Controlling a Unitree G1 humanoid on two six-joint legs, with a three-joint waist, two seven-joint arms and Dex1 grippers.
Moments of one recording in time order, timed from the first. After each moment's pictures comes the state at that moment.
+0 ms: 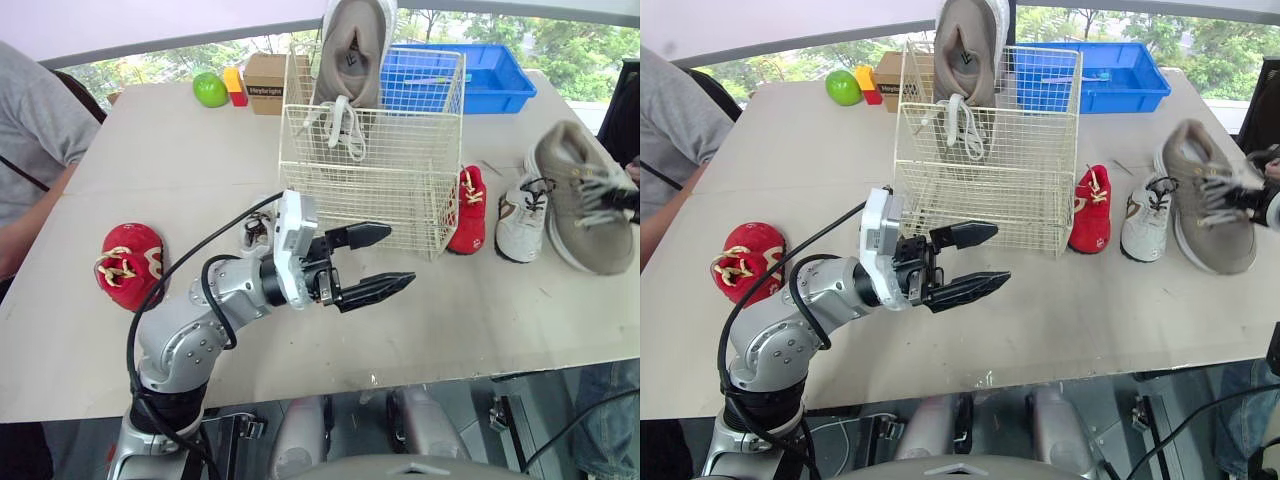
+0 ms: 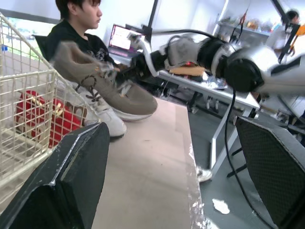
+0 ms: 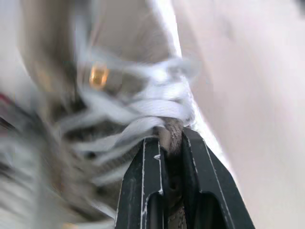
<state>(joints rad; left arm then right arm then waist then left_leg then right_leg) -0.30 0.45 -0.01 -0.58 -0.88 0.74 -0.75 -0.90 -0.95 -0.40 0.75 0.32 0.80 0.73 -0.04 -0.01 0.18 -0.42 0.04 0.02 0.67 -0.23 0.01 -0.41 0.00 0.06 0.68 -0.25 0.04</state>
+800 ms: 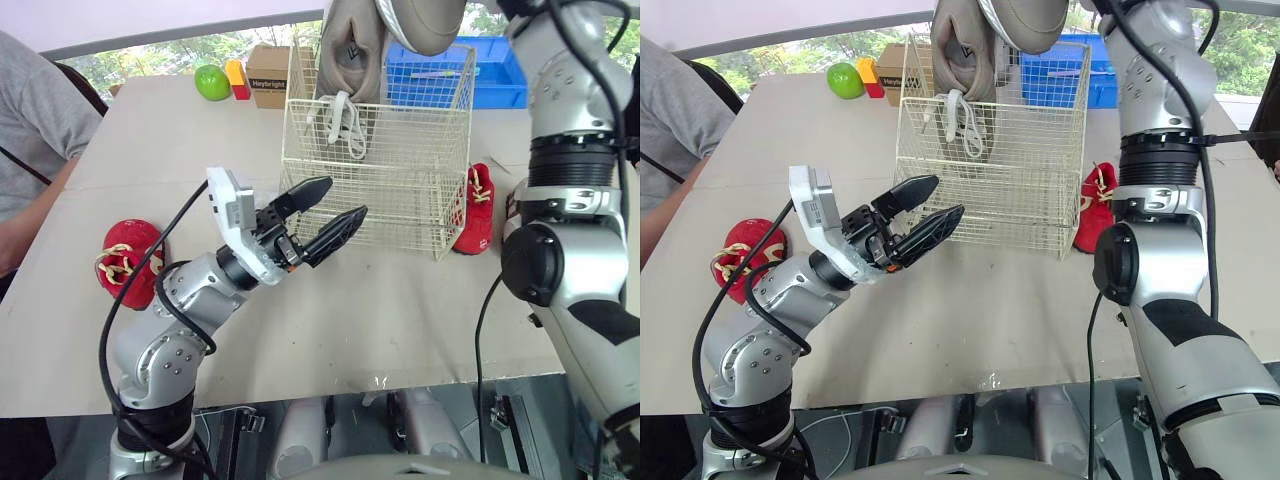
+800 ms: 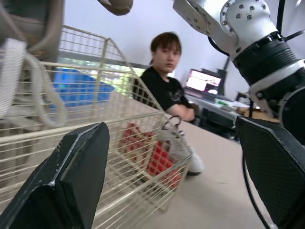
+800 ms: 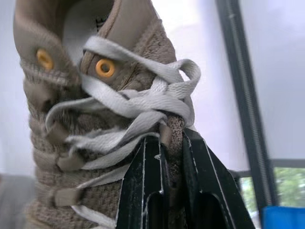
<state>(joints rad) -0.21 0.41 0.16 -0.64 -0.89 0.60 -0.51 -1.44 -0.20 -0.29 0.61 0.36 0.19 0.31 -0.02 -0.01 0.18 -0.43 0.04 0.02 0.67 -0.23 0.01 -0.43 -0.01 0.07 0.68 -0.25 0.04</state>
